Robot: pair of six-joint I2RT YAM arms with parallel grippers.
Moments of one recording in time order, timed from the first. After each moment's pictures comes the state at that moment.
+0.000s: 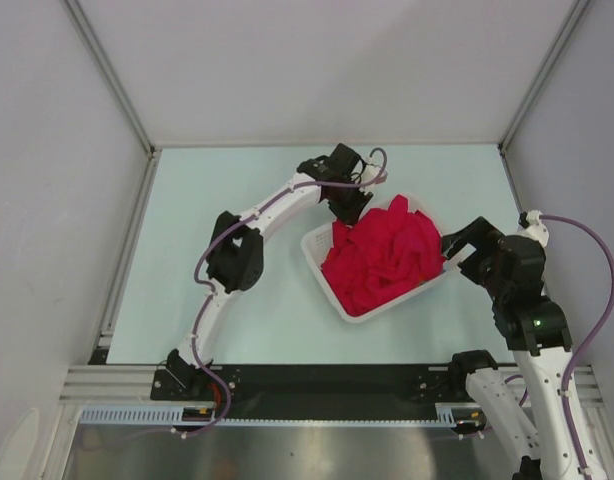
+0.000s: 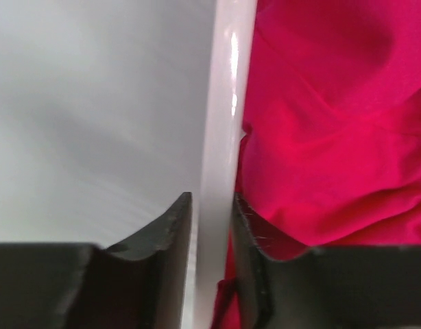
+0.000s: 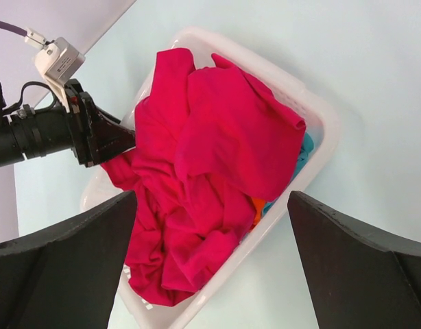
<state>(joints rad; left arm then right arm) -0.67 2.37 2.21 -0.85 0.29 0.21 0.13 0.59 0.89 -0.75 0.14 0.70</state>
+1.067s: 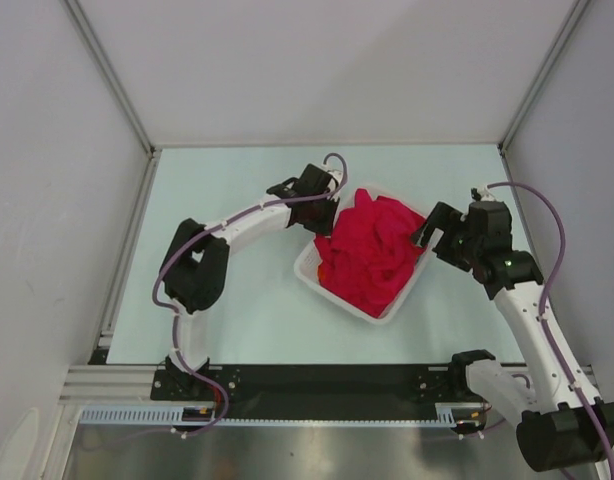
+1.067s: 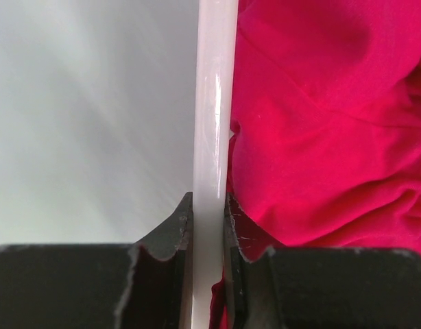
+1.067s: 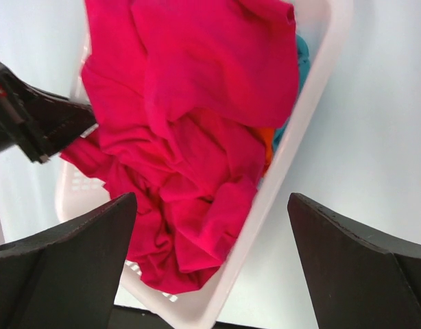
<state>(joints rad) -0.65 1.99 1.57 -0.50 0.09 -0.18 0.15 0.93 0.91 -0.66 -0.10 0.59</state>
